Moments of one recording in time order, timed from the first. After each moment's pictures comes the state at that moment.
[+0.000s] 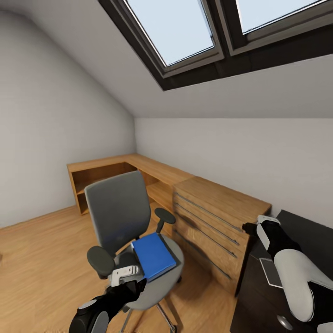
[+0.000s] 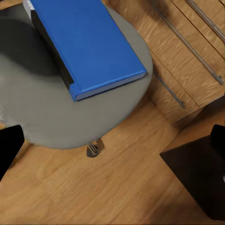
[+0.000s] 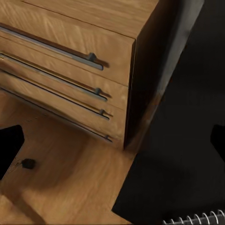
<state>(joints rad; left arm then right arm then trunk) -0.02 -0.12 -0.13 -1.58 0.34 0.71 0.15 -0.91 -0.17 -0.37 -0.46 0.10 0.50 -0.10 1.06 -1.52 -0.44</state>
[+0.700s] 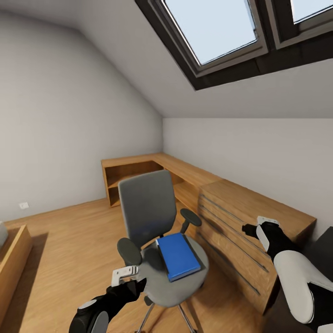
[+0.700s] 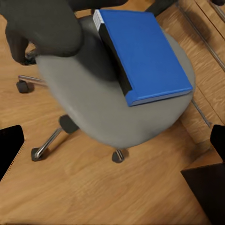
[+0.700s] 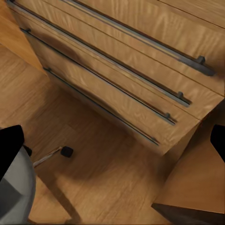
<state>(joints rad) -0.02 -0.12 -0.13 -1.58 0.34 0.71 0.15 -0.90 -0.17 -0.37 -0.45 0.10 0.50 -0.10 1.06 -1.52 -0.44</state>
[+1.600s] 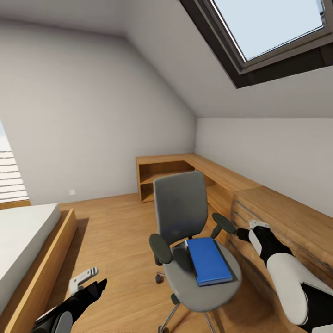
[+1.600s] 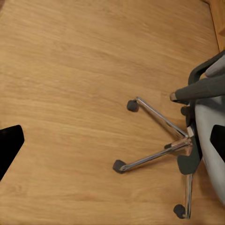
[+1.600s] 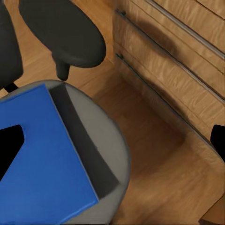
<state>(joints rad) -0.02 -0.11 0.23 -1.55 0.34 0.68 0.16 -0.90 -0.13 -0.36 -0.40 0.13 0.46 -0.09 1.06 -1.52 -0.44</state>
